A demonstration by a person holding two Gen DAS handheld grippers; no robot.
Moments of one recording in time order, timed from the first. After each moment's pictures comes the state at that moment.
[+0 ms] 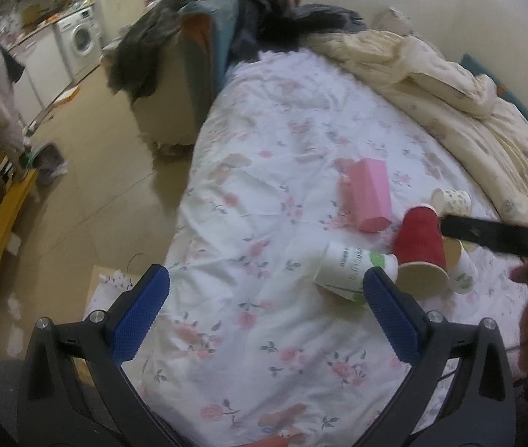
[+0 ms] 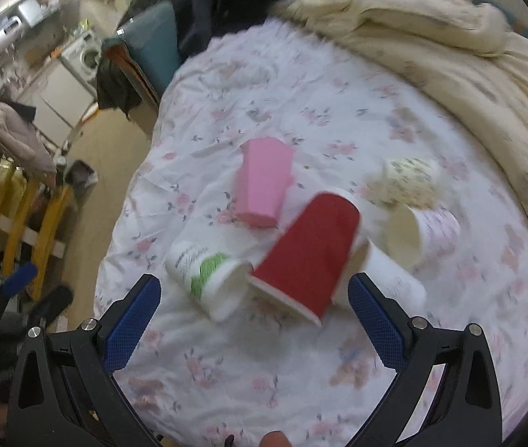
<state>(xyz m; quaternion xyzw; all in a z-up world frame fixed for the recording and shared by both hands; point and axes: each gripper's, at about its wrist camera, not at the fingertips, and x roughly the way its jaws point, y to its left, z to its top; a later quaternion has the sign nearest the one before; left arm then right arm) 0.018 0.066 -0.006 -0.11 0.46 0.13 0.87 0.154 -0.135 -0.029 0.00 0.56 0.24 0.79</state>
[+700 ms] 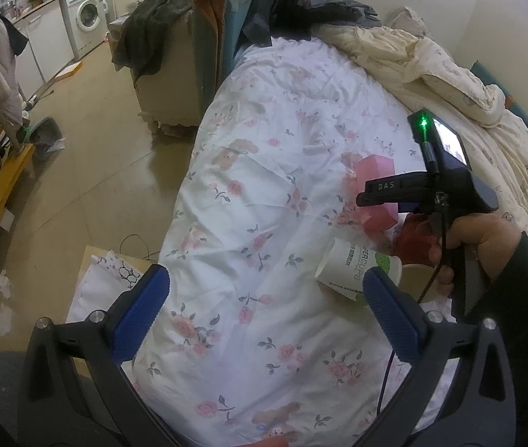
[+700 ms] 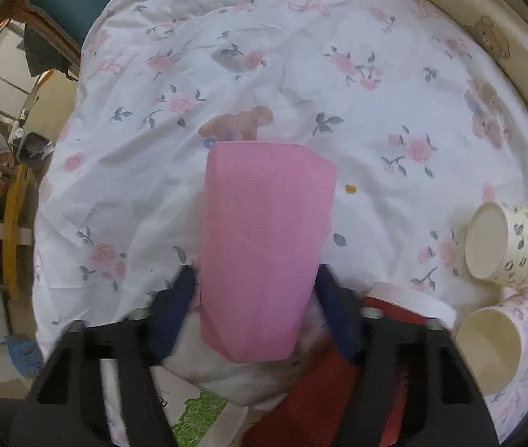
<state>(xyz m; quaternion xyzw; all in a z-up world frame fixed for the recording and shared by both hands) 0.025 0.078 -0.014 -0.14 0.48 0.12 0.86 0.263 -0.064 -0.145 -0.04 0.66 0.18 0.73</state>
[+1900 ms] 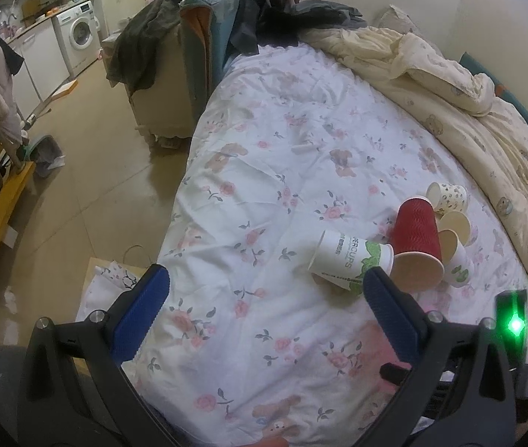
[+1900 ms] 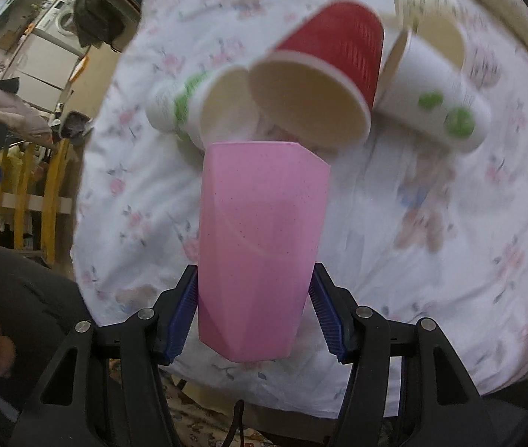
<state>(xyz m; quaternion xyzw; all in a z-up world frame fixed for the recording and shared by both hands) 0.011 0.061 -0.011 -0.11 0.47 0.12 0.87 0.051 -0.149 -0.126 0.03 0.68 0.21 0.70</state>
